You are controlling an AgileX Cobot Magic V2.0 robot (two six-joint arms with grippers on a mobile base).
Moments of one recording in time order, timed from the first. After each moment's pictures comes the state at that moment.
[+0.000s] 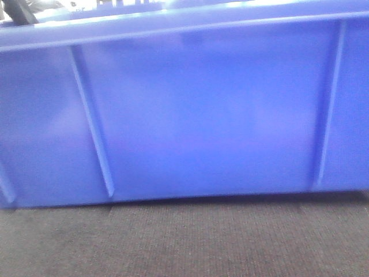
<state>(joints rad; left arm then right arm) -0.16 1.44 -1.14 -0.02 0.54 -0.14 0.19 1.33 -1.13 -0.06 0.62 0.11</state>
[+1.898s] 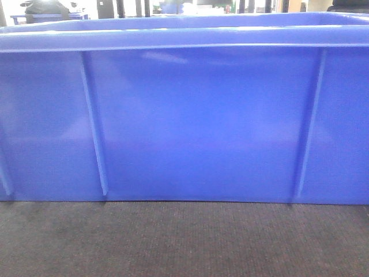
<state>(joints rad) -0.18 1.00 -1.07 0.03 0.33 -0.14 0.20 0.94 -1.18 0.06 0.67 0.10</state>
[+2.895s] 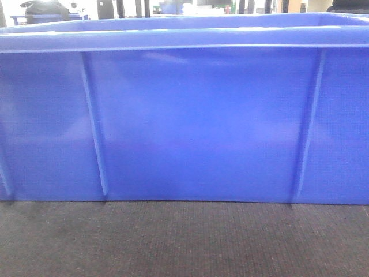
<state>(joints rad) -0.18 0.01 -0.28 0.05 0.19 -0.14 0.20 0.02 -0.40 0.00 0.37 0.10</state>
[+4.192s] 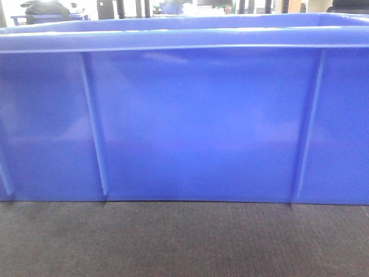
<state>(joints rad) -0.18 0.00 -0.28 0.05 0.19 -0.14 0.09 0.00 -0.01 0.03 -0.02 -0.06</state>
